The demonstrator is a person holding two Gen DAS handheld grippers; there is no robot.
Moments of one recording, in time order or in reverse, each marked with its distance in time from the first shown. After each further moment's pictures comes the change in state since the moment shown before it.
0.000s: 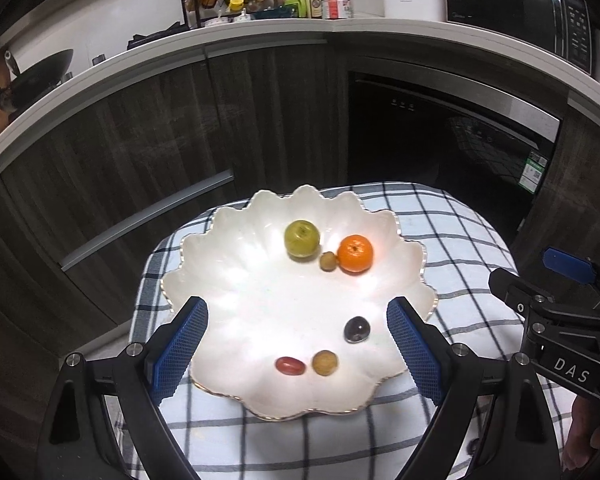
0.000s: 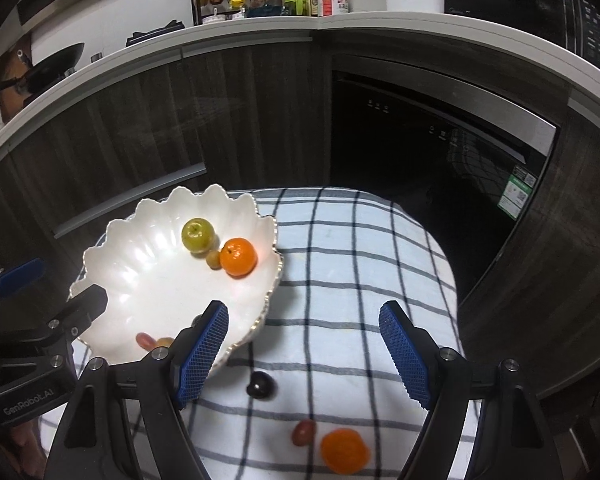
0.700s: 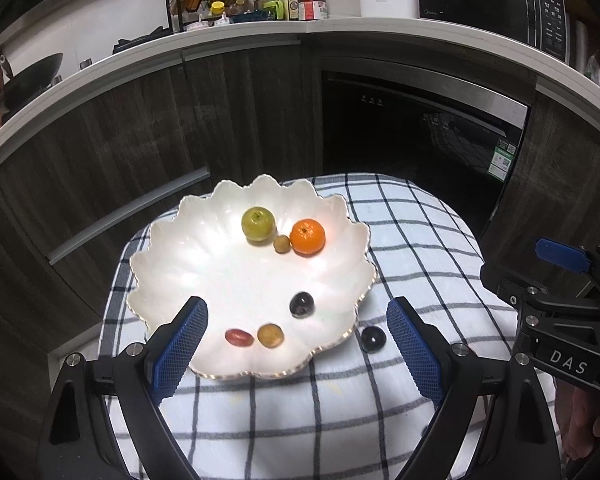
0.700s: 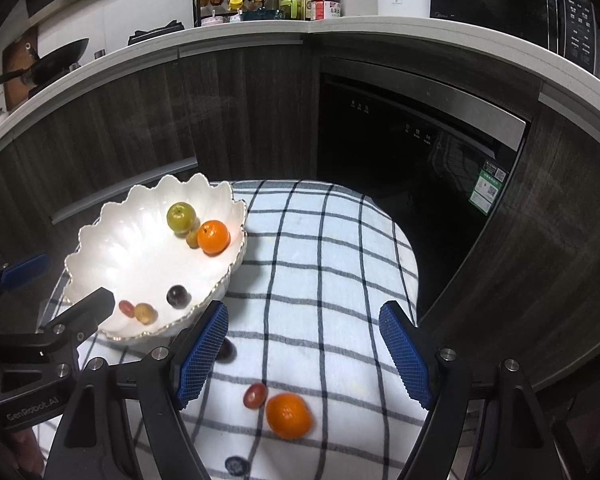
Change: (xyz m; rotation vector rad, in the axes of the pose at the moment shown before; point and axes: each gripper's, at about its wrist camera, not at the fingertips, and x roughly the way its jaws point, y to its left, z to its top) left arm -0.024 -0.044 -0.024 0.007 0.000 -0.045; right arm -0.031 -0.037 -0.021 -0.034 0.001 -0.013
